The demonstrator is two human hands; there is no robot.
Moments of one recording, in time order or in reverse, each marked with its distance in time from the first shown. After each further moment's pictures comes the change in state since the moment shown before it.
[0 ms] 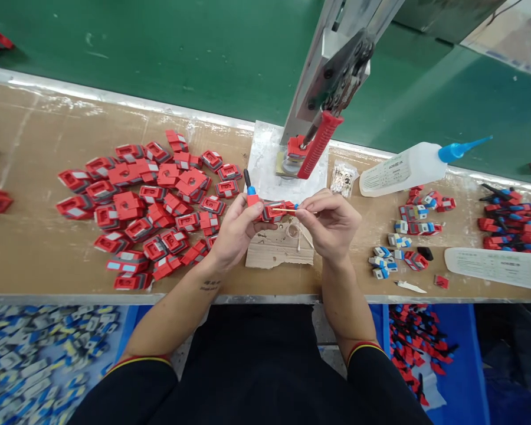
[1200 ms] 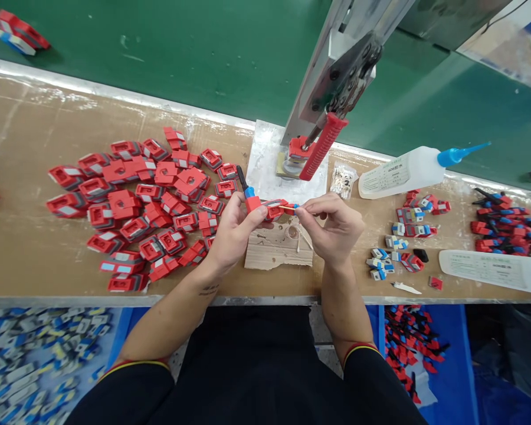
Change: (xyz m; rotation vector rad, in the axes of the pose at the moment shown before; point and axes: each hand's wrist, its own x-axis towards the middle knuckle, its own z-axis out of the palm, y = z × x) left_hand -0.003 0.000 -0.001 0.081 0.025 0.100; right_hand 0.001 -0.004 -0.003 -0.225 0.005 -0.094
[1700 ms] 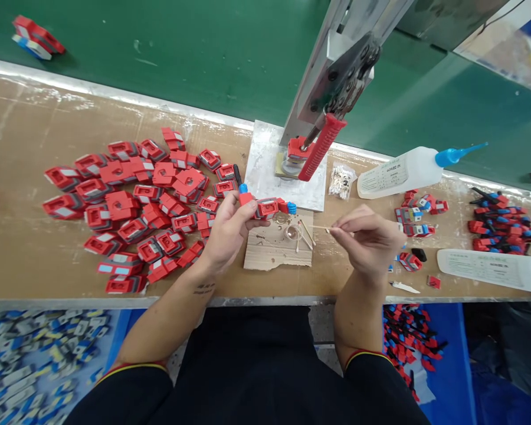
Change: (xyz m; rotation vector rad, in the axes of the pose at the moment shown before) left_hand 0.004 0.001 -0.007 -0.089 0.029 -0.045; right_hand -0.004 0.006 -0.059 0.048 -0.109 0.030
